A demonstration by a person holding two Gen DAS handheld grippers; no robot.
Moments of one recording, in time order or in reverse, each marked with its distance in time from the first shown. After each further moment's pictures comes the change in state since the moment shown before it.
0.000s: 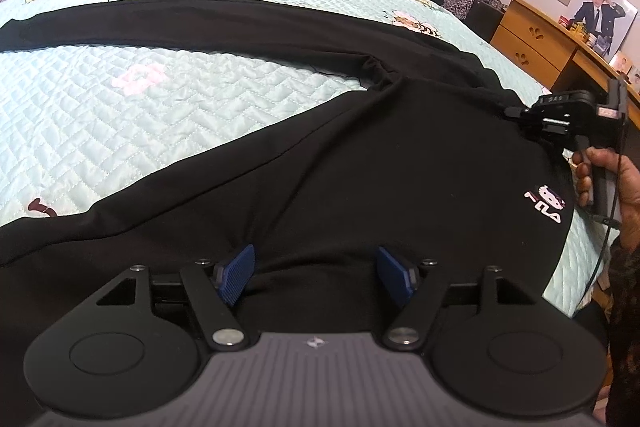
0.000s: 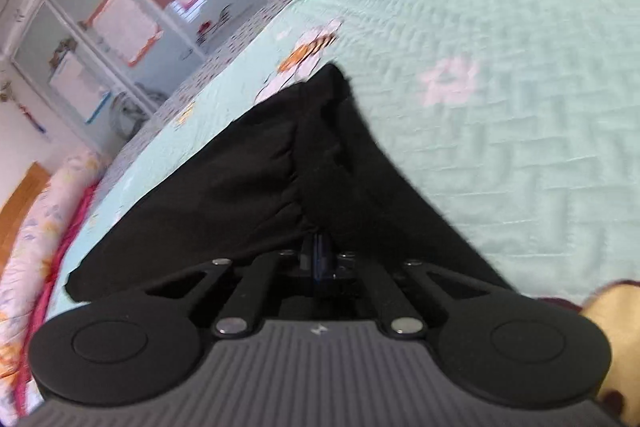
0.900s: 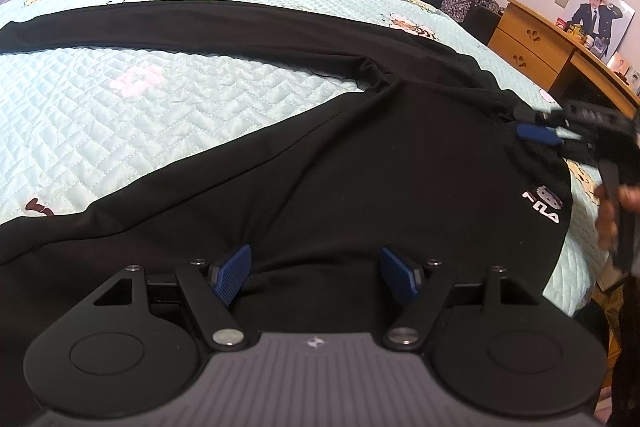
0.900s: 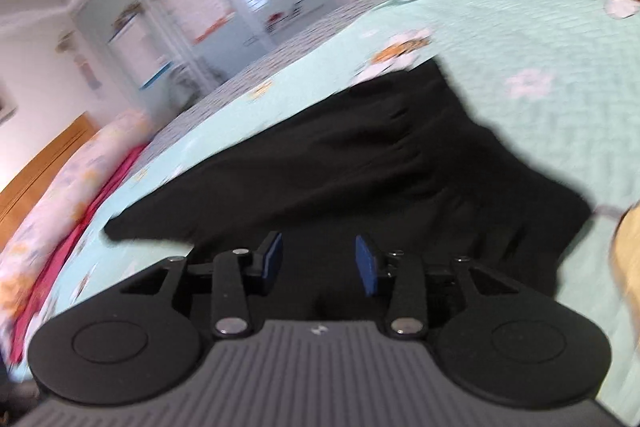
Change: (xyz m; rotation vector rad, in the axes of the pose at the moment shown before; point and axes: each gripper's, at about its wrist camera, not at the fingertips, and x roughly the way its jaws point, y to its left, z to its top) left arm -0.001 0.000 -0.003 0.000 -0.016 -0.009; right arm -0.030 0.040 -0.053 -0.201 0.044 0.171
